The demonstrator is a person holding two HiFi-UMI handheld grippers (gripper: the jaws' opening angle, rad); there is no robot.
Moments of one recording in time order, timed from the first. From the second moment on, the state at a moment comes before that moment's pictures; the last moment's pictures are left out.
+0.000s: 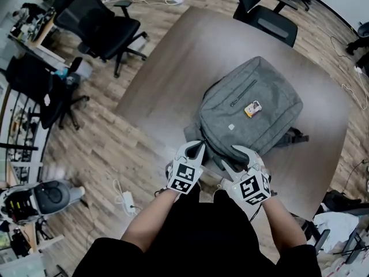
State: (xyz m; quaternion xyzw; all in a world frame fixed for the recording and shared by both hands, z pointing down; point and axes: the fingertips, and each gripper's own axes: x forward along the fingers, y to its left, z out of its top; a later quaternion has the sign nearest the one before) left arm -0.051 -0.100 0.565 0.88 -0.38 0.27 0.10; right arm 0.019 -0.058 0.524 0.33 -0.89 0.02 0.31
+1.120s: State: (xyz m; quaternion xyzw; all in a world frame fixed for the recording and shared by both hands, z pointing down) left arm -0.050 -0.095 0.562 0.88 -0.38 0.26 0.10; right arm 0.003 -0.074 0.567 0.34 -0.84 0.04 0.43
